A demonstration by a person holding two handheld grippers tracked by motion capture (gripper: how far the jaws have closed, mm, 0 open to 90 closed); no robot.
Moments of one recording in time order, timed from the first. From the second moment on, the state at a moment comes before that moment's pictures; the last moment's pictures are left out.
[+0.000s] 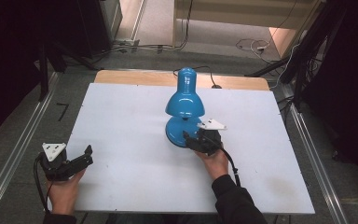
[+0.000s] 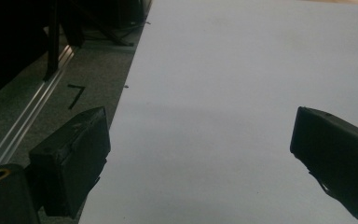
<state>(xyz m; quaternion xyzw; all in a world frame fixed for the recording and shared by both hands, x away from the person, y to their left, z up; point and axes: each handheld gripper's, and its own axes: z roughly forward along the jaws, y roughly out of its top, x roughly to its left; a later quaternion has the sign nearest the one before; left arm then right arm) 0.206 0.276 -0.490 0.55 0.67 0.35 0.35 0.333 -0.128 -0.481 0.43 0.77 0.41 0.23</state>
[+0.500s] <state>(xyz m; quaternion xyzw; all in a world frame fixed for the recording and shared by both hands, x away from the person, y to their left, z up) 0.208 0.274 -0.492 0.56 0.67 0.35 0.35 0.329 -0.135 -0.477 0.42 0.78 0.41 0.22</state>
